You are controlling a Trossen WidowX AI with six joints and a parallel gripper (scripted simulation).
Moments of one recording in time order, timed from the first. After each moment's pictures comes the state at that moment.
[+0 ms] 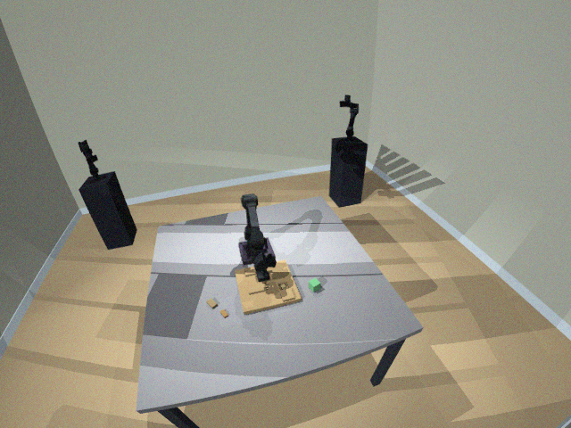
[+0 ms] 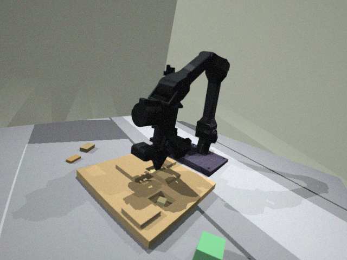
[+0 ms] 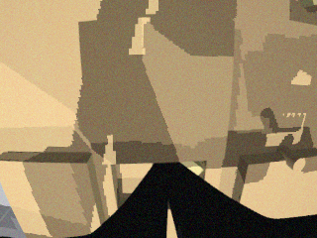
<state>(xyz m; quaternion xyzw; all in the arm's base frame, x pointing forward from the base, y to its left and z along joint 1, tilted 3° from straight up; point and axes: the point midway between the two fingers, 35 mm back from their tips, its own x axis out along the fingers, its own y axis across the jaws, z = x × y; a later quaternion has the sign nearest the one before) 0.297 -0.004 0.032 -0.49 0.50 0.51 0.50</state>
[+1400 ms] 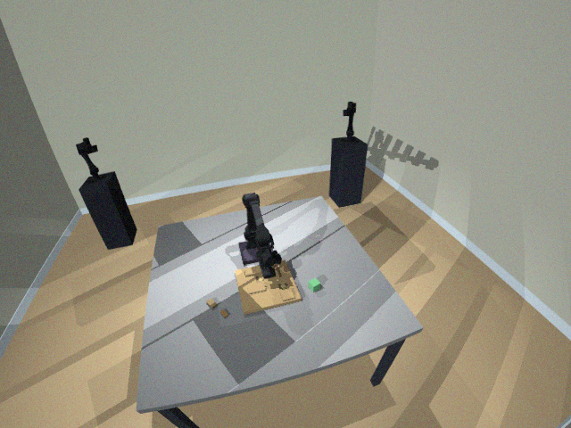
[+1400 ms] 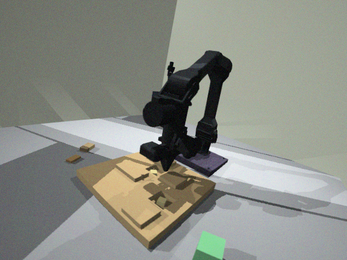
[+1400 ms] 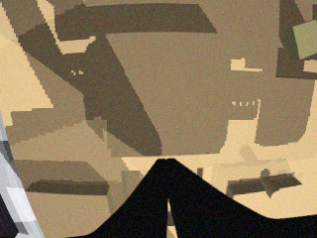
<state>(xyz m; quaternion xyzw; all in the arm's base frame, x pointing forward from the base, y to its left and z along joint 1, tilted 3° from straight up) 0.295 0.026 0.046 -0.49 0.50 0.52 0.50</state>
